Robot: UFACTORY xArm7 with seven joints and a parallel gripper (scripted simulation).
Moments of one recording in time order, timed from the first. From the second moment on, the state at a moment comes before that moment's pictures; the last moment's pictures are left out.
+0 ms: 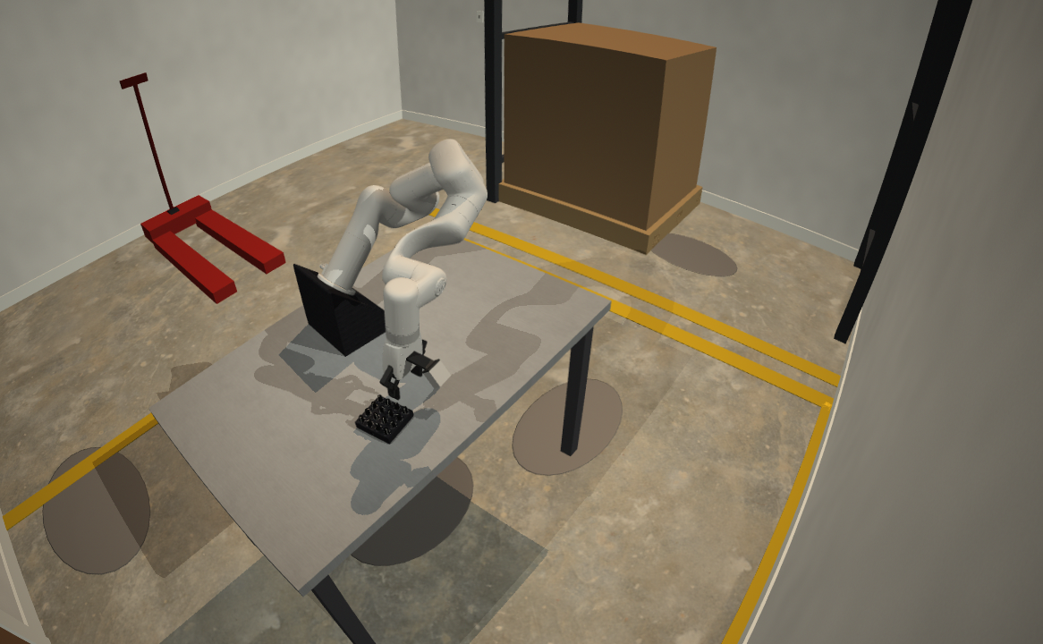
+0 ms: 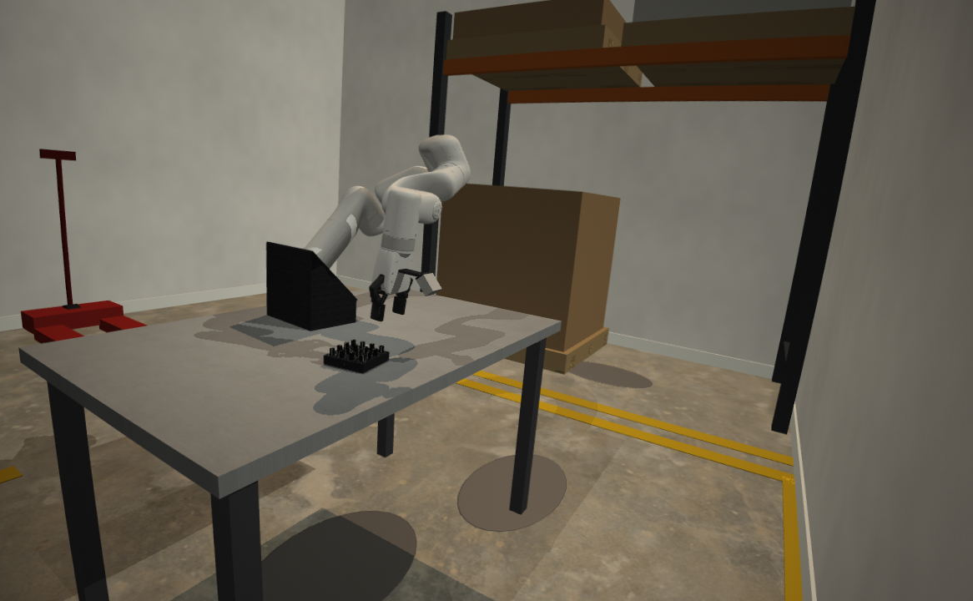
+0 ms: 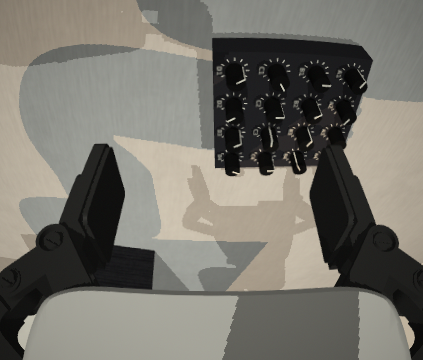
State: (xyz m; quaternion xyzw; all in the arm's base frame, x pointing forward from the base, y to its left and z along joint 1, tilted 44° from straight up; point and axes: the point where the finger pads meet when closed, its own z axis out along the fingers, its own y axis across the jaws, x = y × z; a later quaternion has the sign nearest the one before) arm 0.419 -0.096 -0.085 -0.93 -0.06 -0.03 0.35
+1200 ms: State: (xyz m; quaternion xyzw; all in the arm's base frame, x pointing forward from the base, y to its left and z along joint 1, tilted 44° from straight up) arm 0.397 -0.114 -0.138 -0.93 -0.05 -0.06 0.36
